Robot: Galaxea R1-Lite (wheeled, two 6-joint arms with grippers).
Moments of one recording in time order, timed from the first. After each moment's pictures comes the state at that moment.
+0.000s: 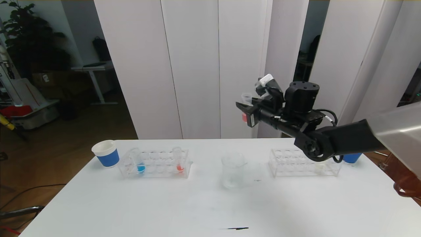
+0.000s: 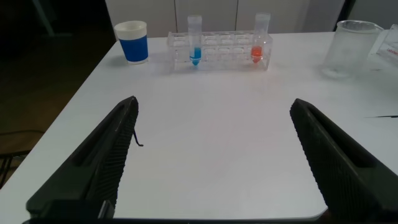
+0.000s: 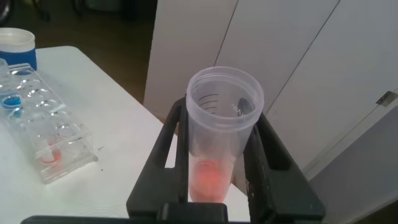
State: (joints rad) left arm 0.00 0.00 0.00 0.00 0.00 0.01; right arm 0.44 2.22 -1.46 -0.81 0.25 -0.24
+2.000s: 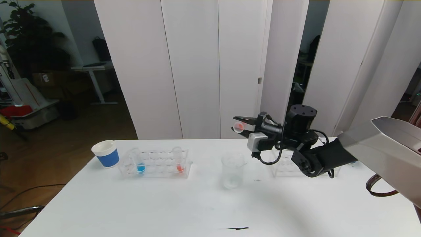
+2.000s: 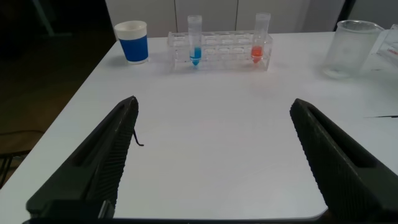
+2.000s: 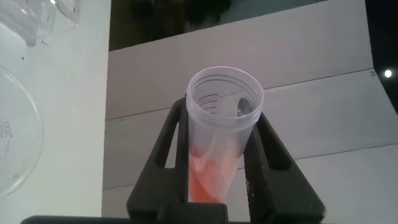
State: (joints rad) left arm 0.00 0.00 0.00 0.00 0.00 0.01; right arm 0.37 2.36 -1.36 -1.09 0.69 -1.28
